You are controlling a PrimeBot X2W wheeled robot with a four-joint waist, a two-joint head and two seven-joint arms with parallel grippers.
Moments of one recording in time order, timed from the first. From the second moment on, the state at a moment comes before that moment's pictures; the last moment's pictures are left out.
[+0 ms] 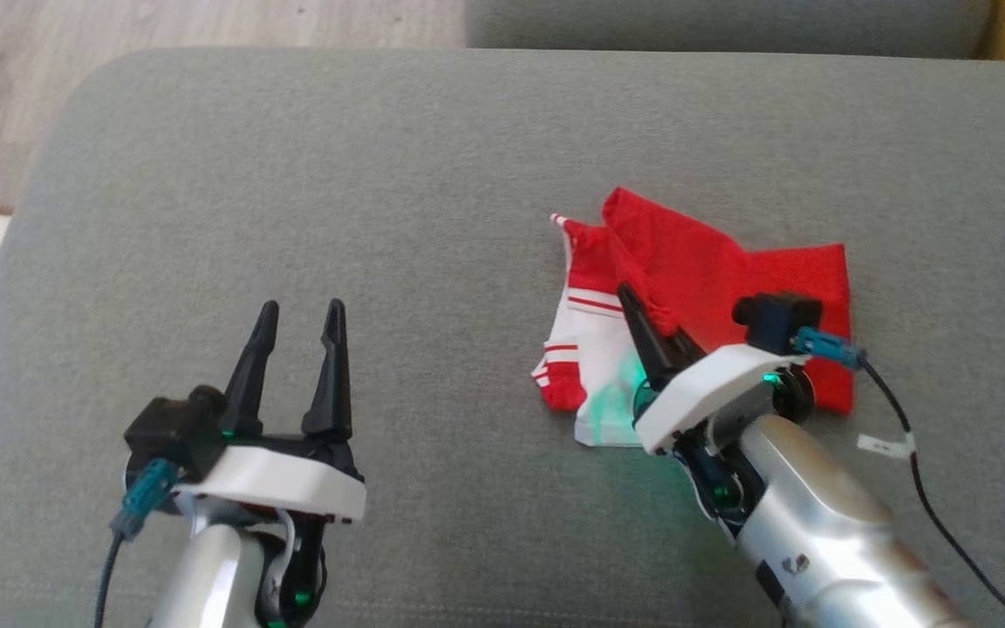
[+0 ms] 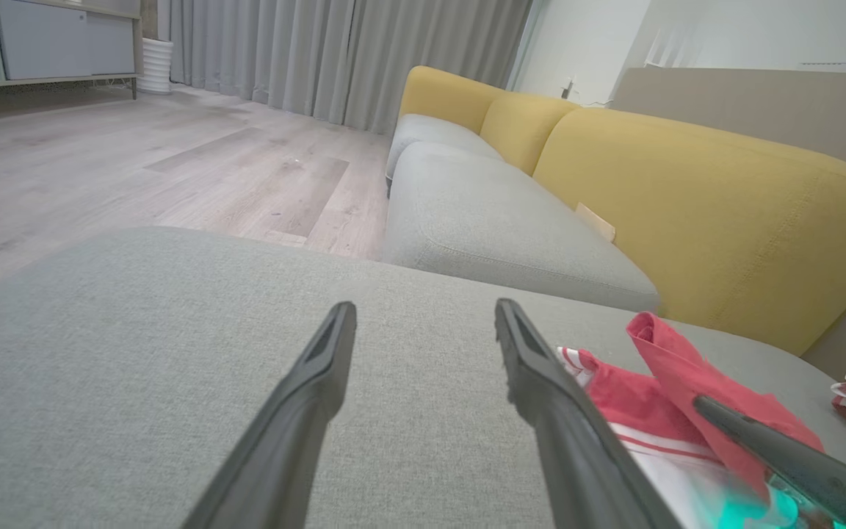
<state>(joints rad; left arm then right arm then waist) -0.10 0.05 -0.23 0.14 -0.32 0.00 -0.25 -0.51 -0.06 0.58 0.75 0.77 0.13 -0.16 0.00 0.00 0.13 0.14</state>
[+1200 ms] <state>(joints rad) -0.11 0.05 -0.18 0.05 -0.33 0.02 -0.25 -0.47 -0.13 0.14 0.62 0.23 0.13 -0.25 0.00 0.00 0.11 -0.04</state>
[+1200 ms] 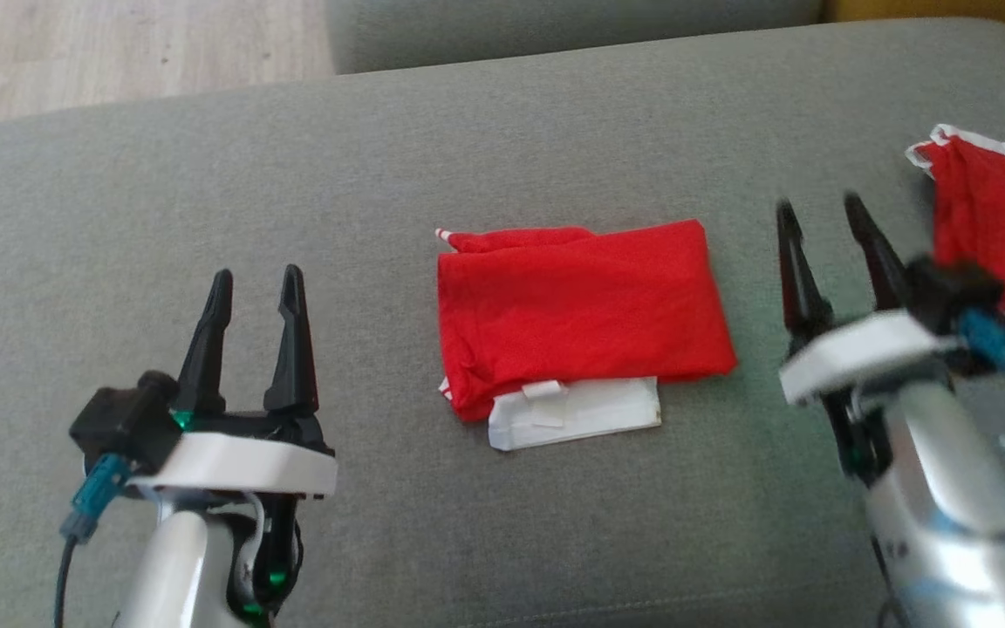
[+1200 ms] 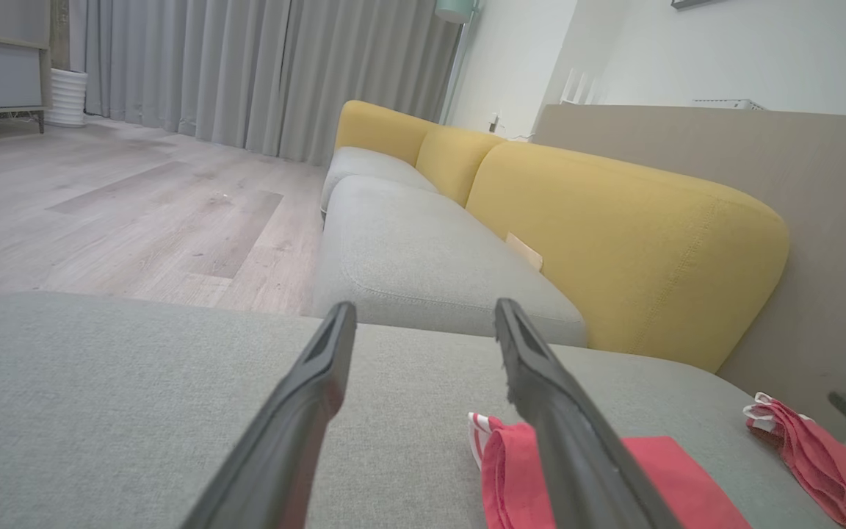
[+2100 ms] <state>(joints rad) -0.11 0.05 -0.18 0.06 -0.33 0.02 -0.25 -0.23 -0.05 -0.03 0.37 0.12 0.13 -0.25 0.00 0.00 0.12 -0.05</state>
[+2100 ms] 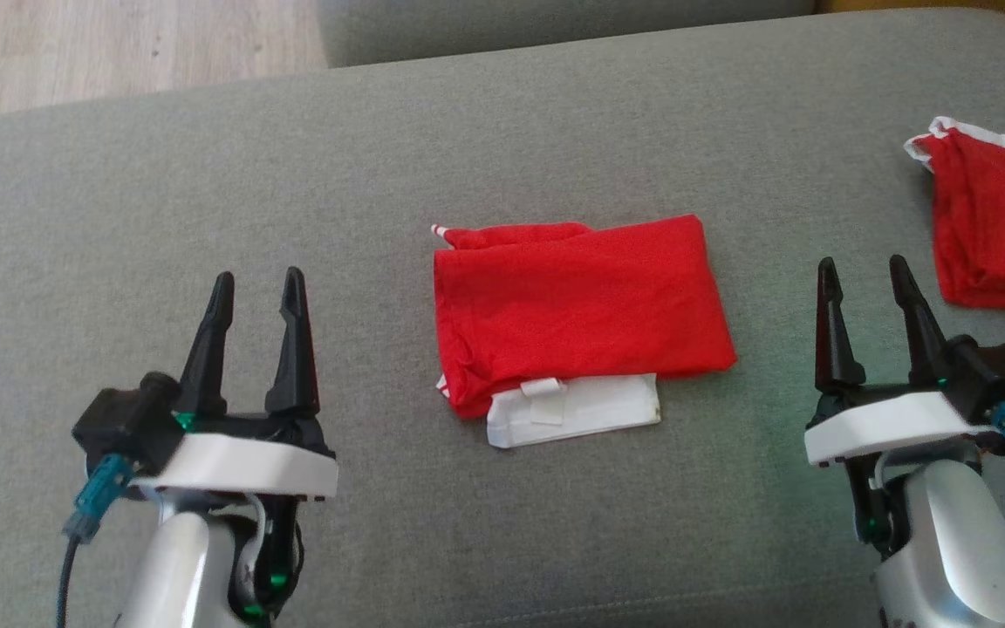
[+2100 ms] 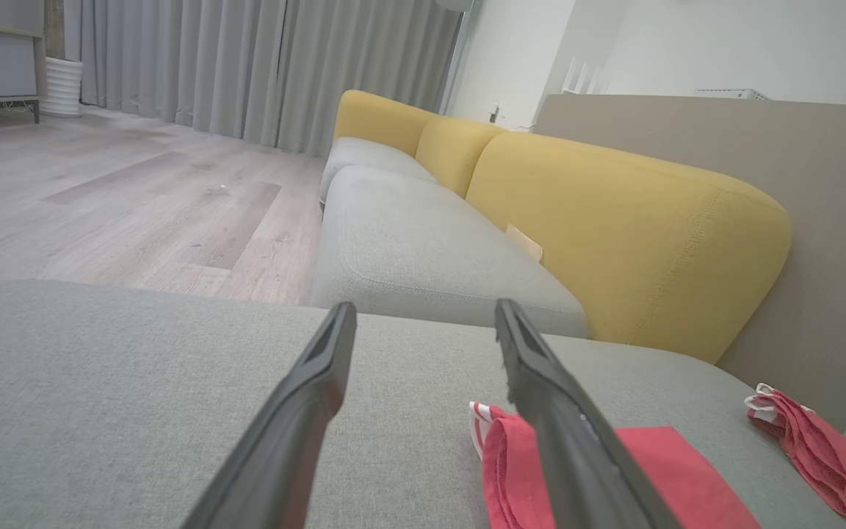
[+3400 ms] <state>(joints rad) -0.17 0.05 -0.24 0.08 -0.32 0.01 -0.25 -0.50 -0.06 0.21 0.84 0.13 0.13 -0.17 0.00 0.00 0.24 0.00</state>
